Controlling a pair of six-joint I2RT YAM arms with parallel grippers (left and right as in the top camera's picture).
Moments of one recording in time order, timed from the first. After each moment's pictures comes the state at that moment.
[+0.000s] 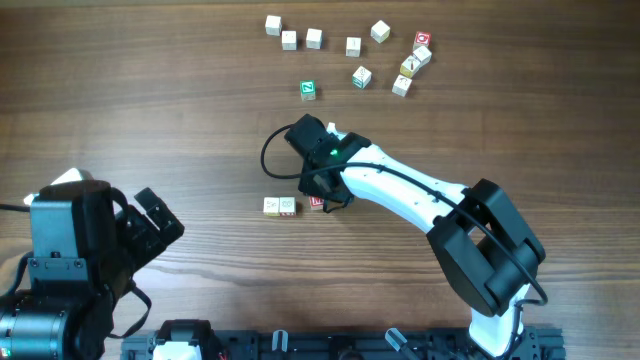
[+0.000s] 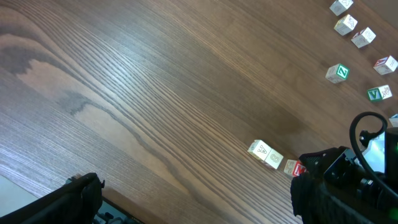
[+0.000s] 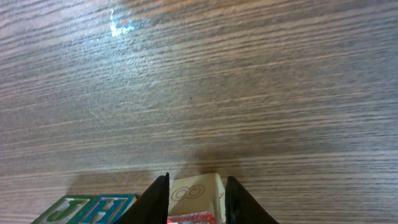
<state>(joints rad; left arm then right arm) -0.03 0.90 1.45 -1.55 -0.21 -0.63 0.76 1.99 1.35 -0.69 0.00 0.94</state>
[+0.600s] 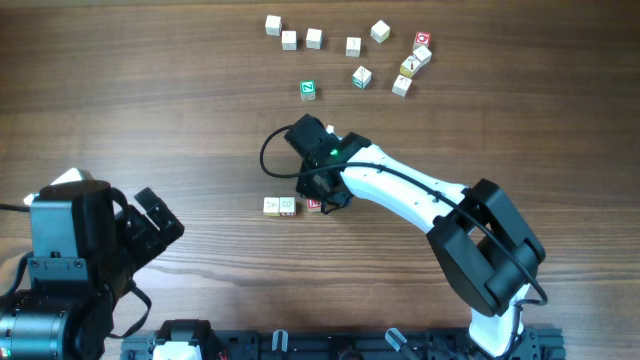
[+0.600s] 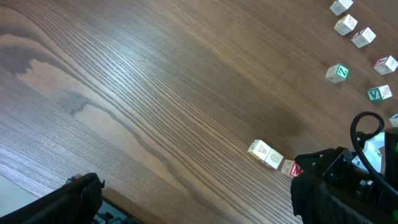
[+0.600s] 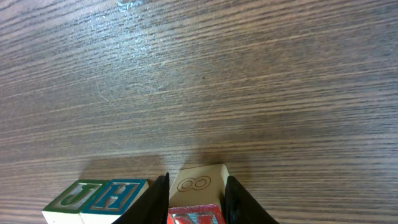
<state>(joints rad) -0.03 0.90 1.45 -1.55 -0.21 -0.63 0.76 1.99 1.35 -0.69 -0.07 0.97</state>
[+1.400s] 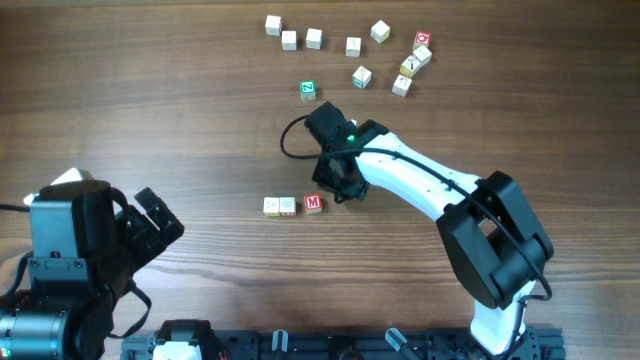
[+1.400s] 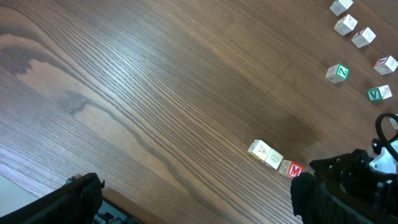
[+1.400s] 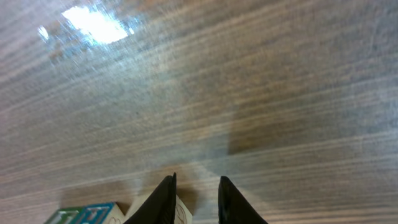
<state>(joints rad) -0.03 0.90 1.45 -1.55 -0.21 -0.63 0.67 1.99 1.35 -0.76 -0.09 1.02</state>
